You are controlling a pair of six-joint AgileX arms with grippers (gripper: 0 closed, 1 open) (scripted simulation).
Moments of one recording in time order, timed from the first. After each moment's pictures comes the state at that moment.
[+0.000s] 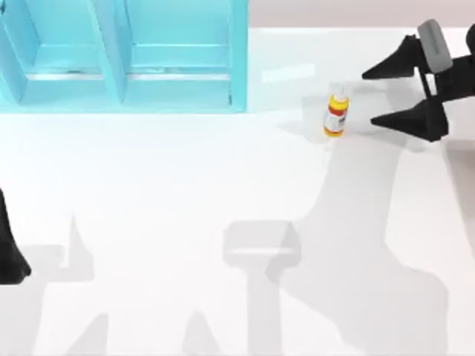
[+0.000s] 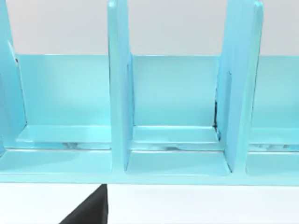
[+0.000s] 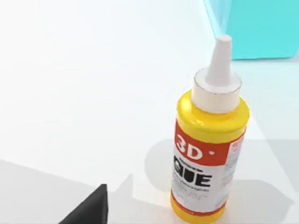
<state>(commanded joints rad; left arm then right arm) 0.00 0.00 0.00 0.00 0.00 0.00 -0.07 2.87 2.54 -1.36 -1.24 -1.70</state>
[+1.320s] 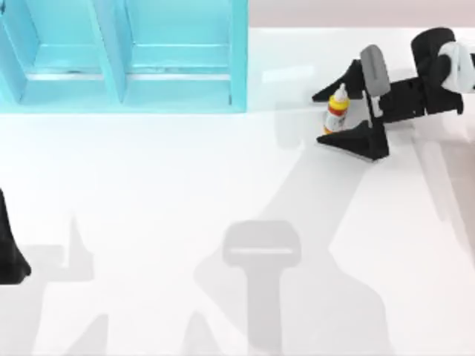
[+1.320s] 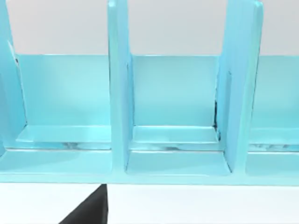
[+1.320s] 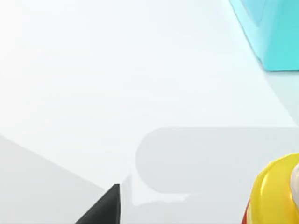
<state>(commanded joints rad) 0.00 0.00 0.00 0.00 0.00 0.00 0.07 2.73 2.09 -0.64 -1.23 -1.27</state>
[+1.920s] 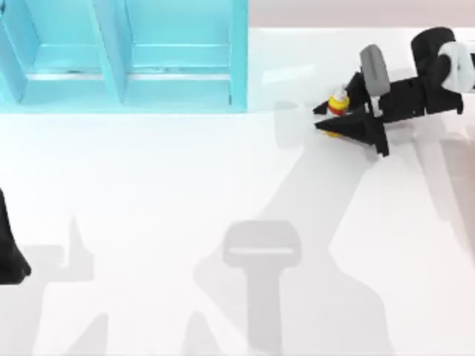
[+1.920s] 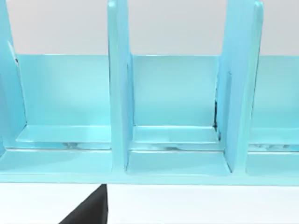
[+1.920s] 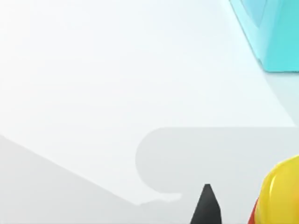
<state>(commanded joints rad) 0.00 0.00 0.00 0.00 0.00 0.00 0.07 2.73 2.09 -0.64 -1.23 -1.27</state>
